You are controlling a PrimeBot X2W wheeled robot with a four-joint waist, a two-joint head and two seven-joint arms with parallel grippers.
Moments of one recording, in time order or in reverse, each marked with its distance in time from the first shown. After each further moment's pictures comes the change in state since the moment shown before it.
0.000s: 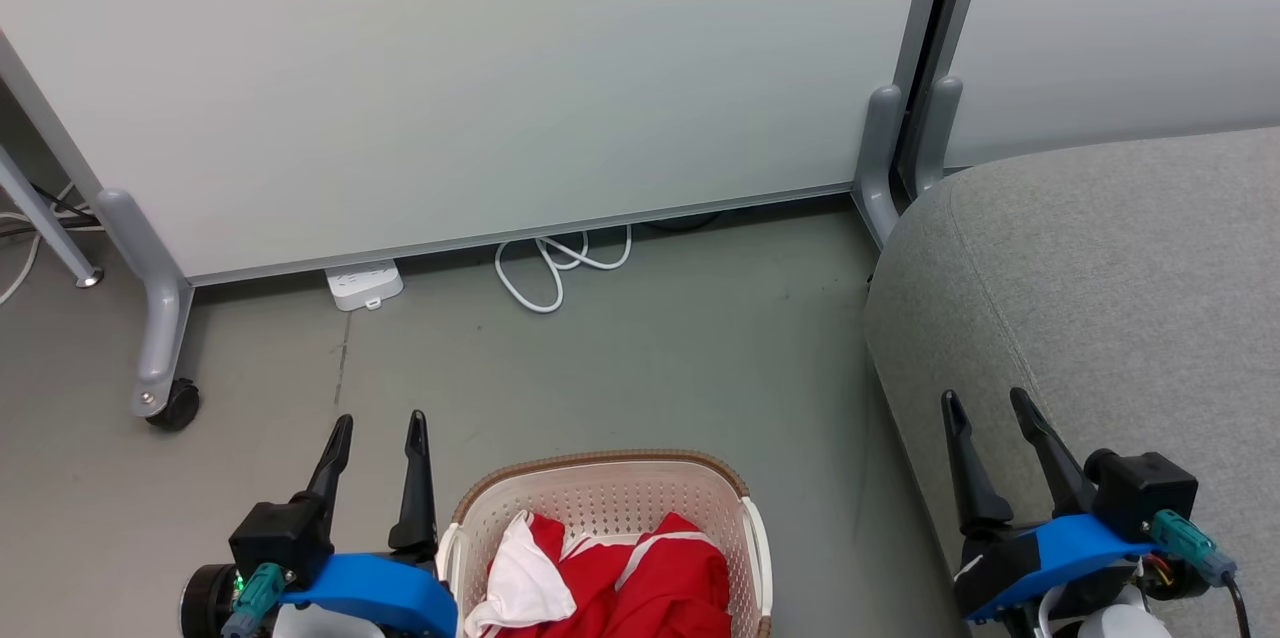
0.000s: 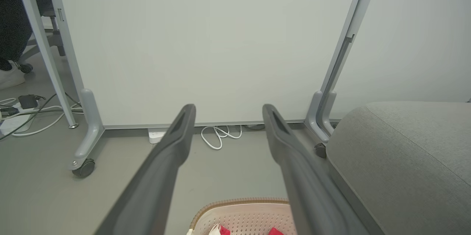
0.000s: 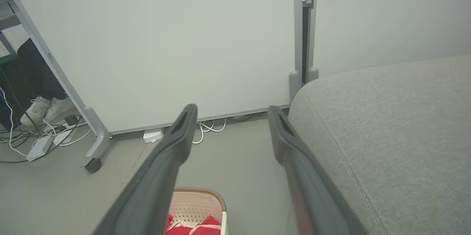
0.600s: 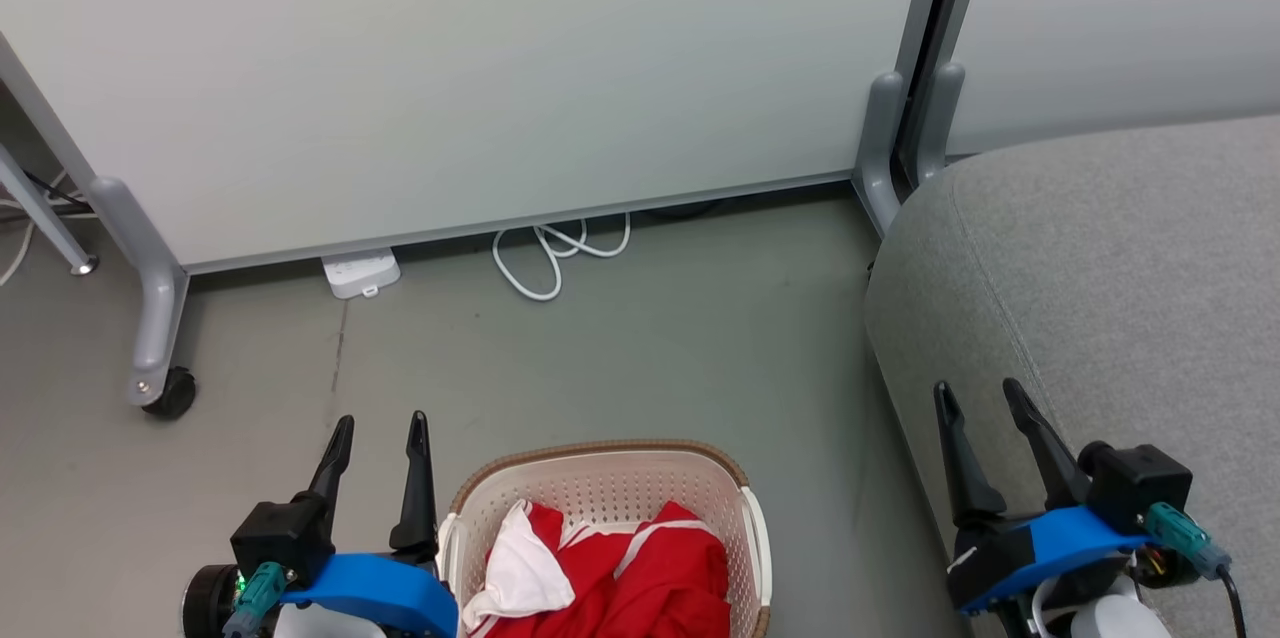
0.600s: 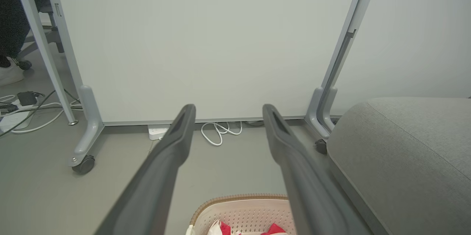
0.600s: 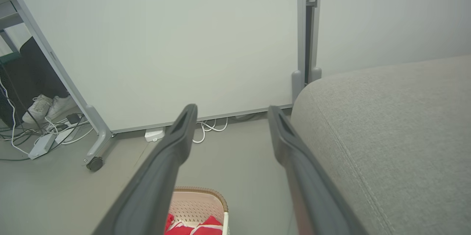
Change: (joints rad) left arm -0.005 0.000 -0.003 0.007 0.004 0.000 -0.003; right arm -0.009 -0.001 0.010 0.004 -0.003 0.000 -0.009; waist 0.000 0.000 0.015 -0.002
